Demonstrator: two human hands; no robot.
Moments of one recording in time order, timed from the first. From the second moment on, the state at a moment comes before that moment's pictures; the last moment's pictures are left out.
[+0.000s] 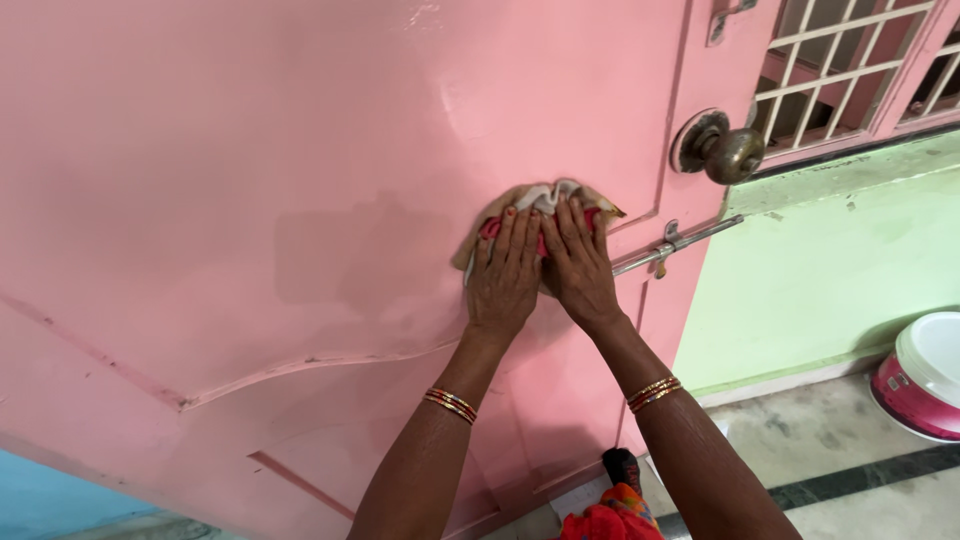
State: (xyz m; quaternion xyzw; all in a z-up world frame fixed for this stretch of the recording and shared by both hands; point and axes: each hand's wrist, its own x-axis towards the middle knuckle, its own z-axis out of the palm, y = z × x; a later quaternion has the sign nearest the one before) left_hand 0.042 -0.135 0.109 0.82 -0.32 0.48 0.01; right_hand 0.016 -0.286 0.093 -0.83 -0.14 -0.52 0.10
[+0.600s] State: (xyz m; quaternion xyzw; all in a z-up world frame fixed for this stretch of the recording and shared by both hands) left_hand 0.063 -0.231 0.186 0.75 -0.48 0.44 -0.15; right_hand 0.020 -0.349 0.103 -0.82 0.00 -0.53 0.22
